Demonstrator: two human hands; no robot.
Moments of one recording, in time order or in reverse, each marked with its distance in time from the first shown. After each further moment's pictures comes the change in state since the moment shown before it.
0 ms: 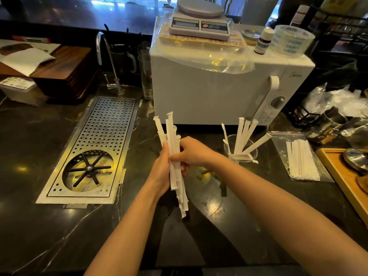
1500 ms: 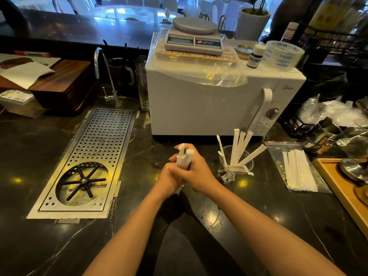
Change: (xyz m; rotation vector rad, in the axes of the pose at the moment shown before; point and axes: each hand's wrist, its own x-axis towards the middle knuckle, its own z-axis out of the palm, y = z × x) left_hand 0.003 0.004 0.020 0.774 -0.056 0.284; right_hand -0.011 0.035 0.015 0.347 0.316 -0.303
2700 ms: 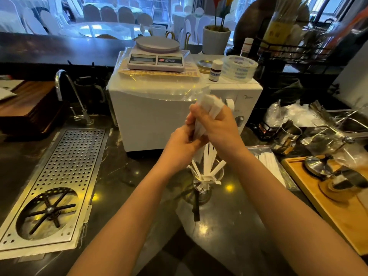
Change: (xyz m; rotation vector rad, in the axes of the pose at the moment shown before) left_hand 0.025 0.129 0.030 -0.146 -0.120 0.296; right_hand 0.005 -0.092 -0.116 0.201 0.346 -0.199
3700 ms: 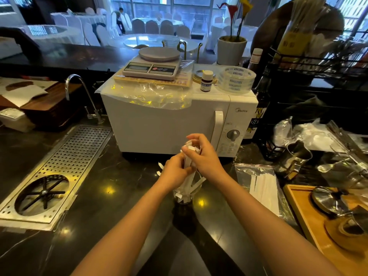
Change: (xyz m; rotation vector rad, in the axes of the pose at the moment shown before) left_hand 0.031 -0.055 0.082 0.262 0.181 -0.322; right_hand 0.009 0.090 -0.077 -0.131 -0.240 0.123
